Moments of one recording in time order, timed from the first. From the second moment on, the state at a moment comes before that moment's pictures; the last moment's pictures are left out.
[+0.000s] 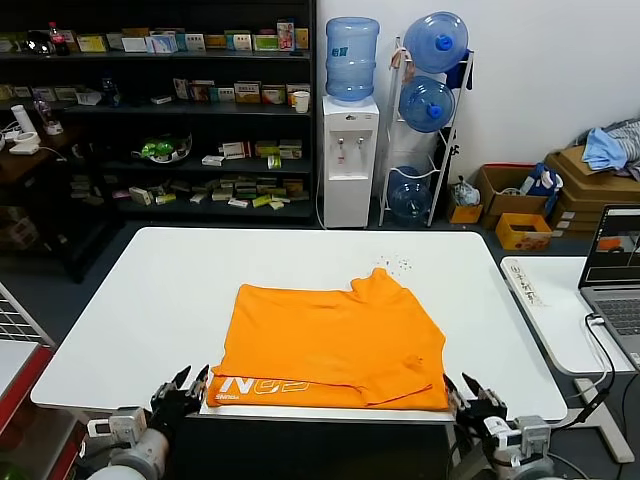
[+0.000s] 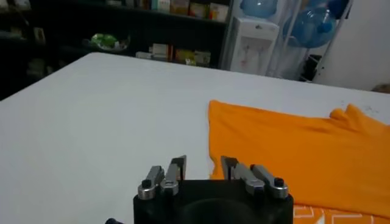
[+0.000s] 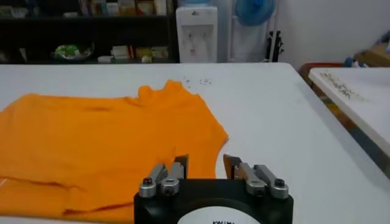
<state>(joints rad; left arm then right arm) 1.53 -0.91 -0.40 -2.07 -0.78 0.25 -0.39 -1.55 0.93 0.48 2.11 0.69 -0.34 0.30</state>
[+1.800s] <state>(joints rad) 0.64 -1.08 0.01 -1.19 -0.82 0.28 -0.14 -0.58 1.24 0.04 1.16 0.69 -0.50 0.24</state>
